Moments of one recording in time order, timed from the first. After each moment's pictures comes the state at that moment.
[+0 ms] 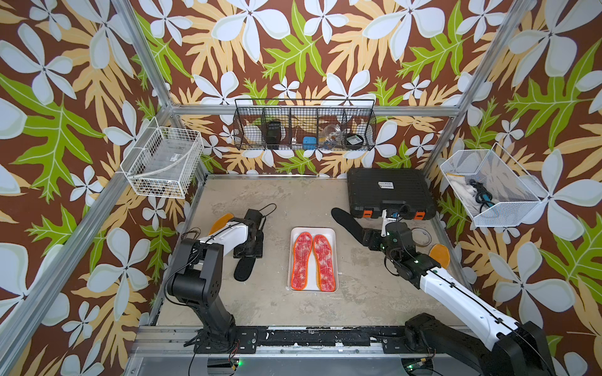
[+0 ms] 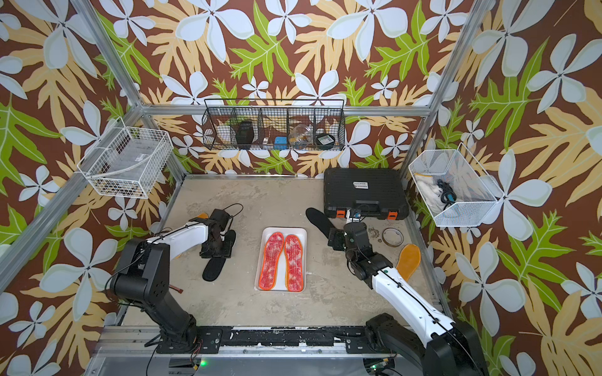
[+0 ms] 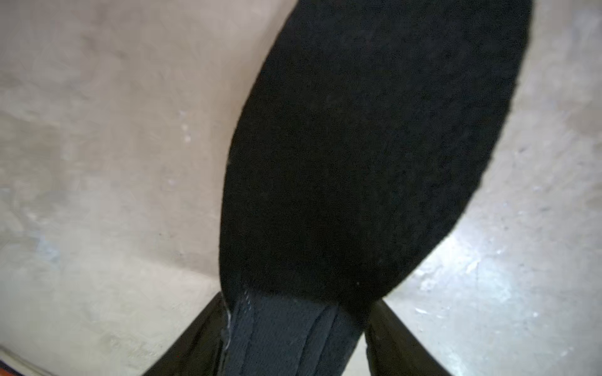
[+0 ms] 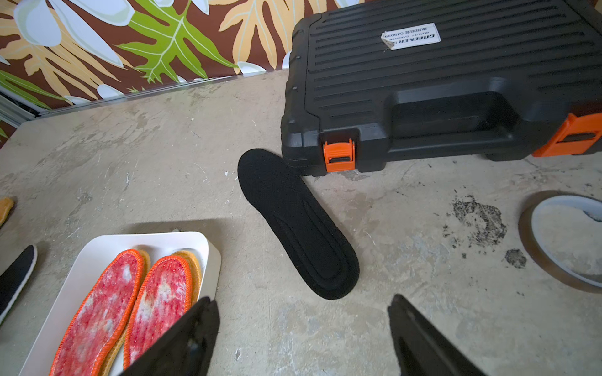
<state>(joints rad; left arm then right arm) -0.20 1.68 1.01 -0.78 -0.17 -0.27 0.38 1.05 0.63 -0.16 0.23 0.38</state>
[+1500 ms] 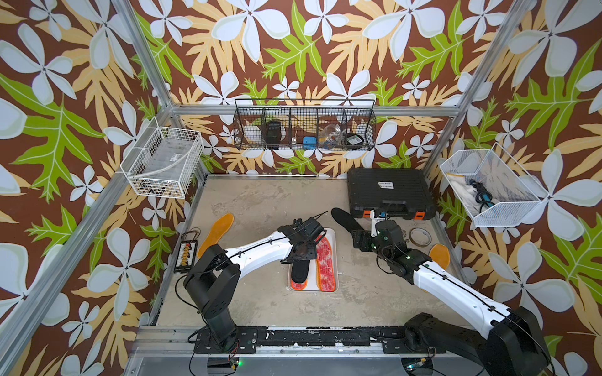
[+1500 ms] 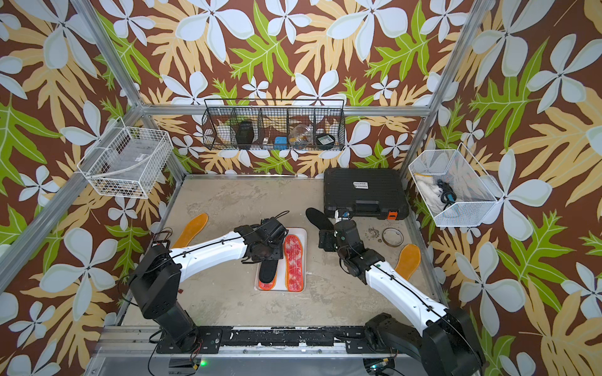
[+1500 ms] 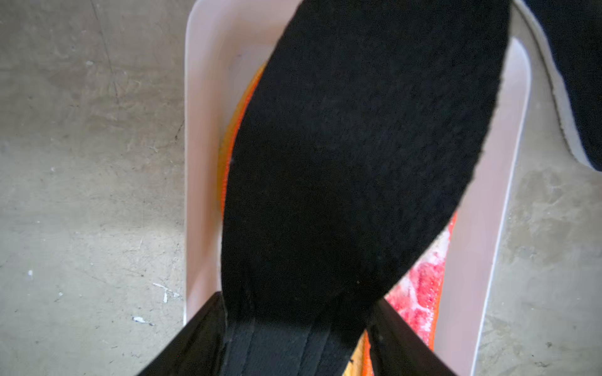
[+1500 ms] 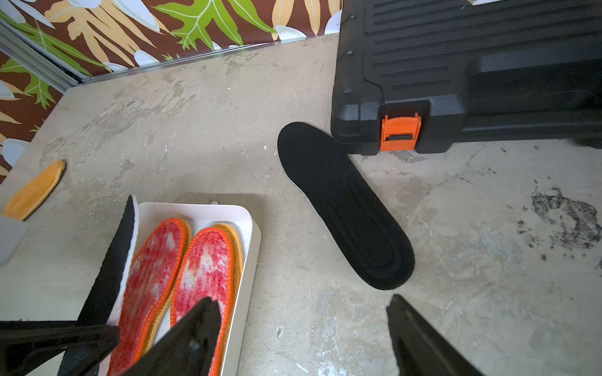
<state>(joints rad) -0.80 1.70 1.18 -0.71 -0.16 -0.86 0.46 1.13 0.68 -0.18 0.16 0.42</state>
